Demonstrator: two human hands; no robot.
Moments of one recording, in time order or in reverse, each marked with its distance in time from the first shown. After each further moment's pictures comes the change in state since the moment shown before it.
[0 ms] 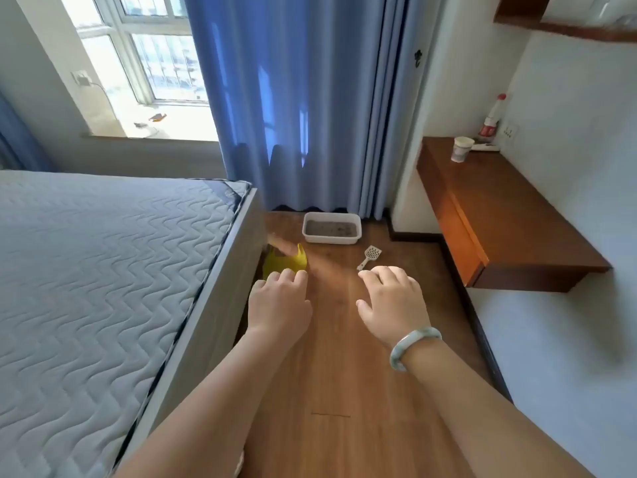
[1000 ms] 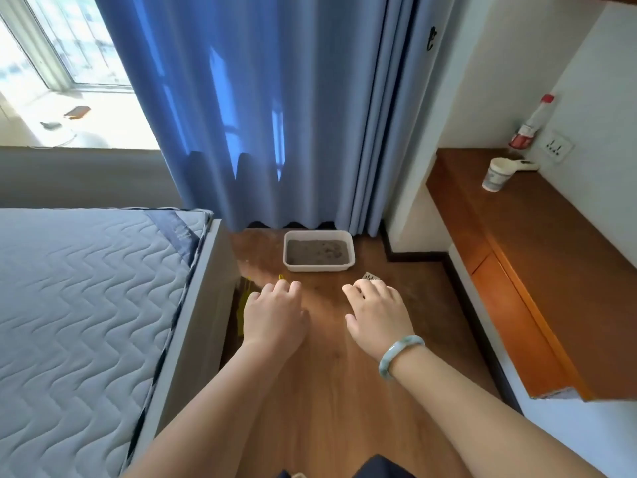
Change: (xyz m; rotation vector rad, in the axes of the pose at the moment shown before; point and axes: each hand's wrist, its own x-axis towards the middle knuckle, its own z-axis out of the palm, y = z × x) left_hand 0.419 -0.078 0.099 -0.073 -0.101 0.037; right_hand 0.394 0.060 0.158 -0.053 -0.028 -0.009
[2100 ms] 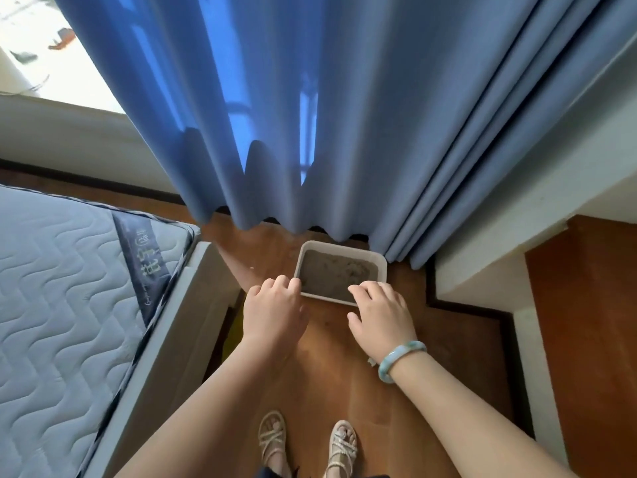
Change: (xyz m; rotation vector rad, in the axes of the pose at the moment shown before) left_hand 0.444 -0.046 0.102 -0.045 -0.076 -0.237; right_hand 0.421 0.135 0.192 0.114 -0.197 -0.080
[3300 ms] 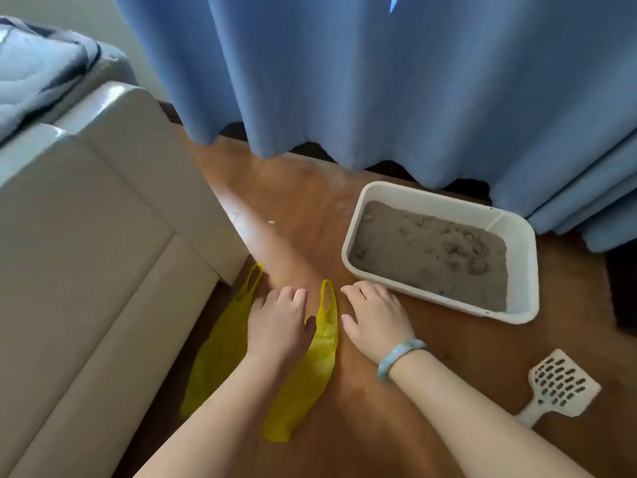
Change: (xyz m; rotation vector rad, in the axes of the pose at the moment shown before) left_hand 0.142 -0.152 0.570 0.064 -0.110 -0.089; right_hand 0.132 0.006 0.585 0.178 -0.222 -0.195
